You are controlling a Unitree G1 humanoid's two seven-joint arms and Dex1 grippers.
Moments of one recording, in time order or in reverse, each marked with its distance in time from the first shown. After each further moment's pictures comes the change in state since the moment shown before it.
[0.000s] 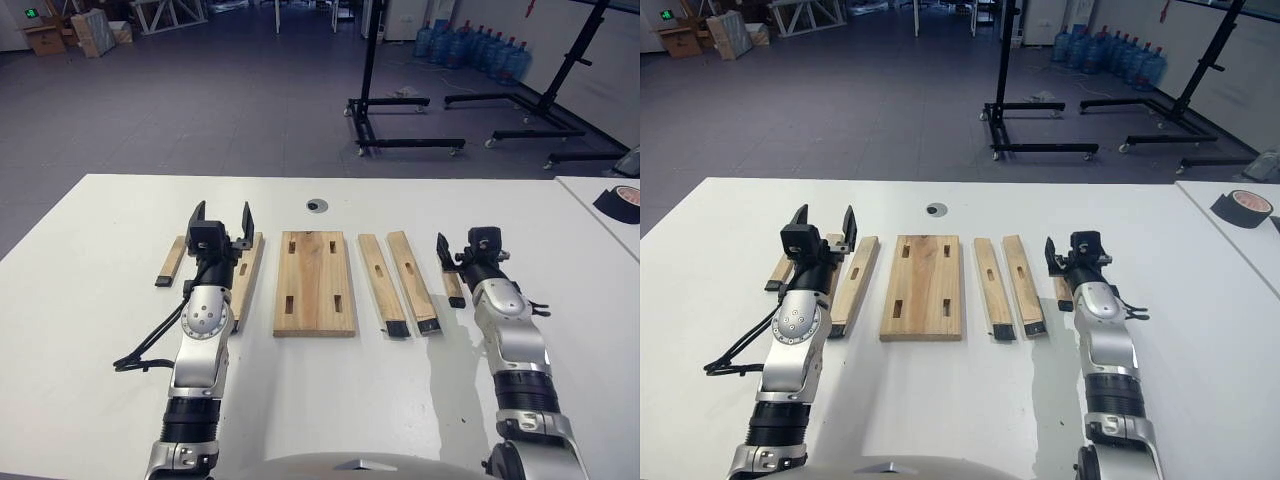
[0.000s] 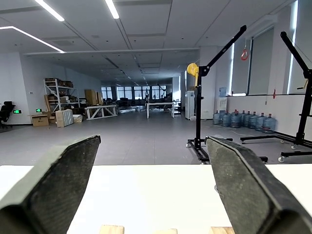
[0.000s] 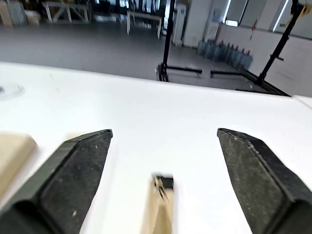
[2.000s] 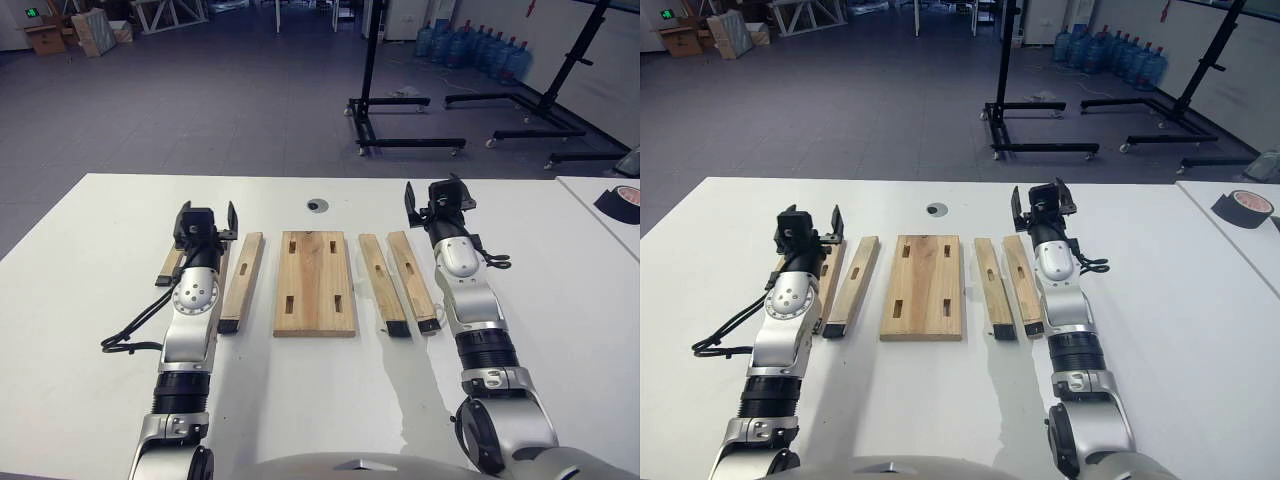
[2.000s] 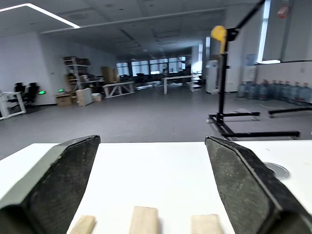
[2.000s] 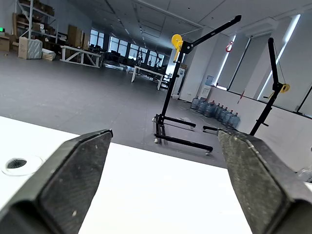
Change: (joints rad) left arm -0.129 0.070 0.042 0.115 0.027 0.173 0.042; right arm -0.252 0.112 0.132 0.061 -0.156 -0.193 -0.158
